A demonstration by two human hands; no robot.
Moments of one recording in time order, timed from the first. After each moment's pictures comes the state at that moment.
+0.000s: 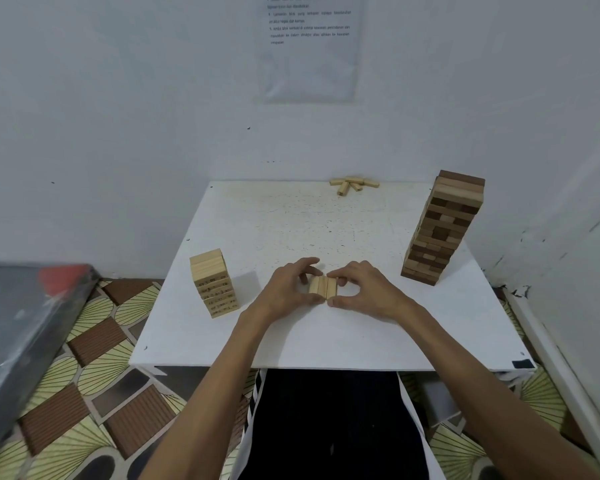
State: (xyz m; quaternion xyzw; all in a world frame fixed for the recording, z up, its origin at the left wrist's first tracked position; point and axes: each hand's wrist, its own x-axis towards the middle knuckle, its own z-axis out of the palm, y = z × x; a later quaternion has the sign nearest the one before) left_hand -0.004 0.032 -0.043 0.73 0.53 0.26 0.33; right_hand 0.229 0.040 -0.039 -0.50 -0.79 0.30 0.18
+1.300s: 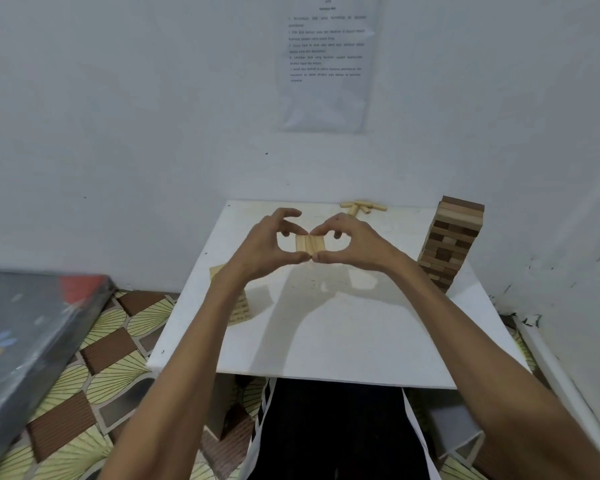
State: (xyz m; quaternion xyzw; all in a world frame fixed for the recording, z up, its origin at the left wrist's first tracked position) left_hand -0.050 0.040 0.081 0.74 0.54 0.33 0.24; right_hand 0.186 0.074 0.081 -0.44 -0.80 0.31 0.25
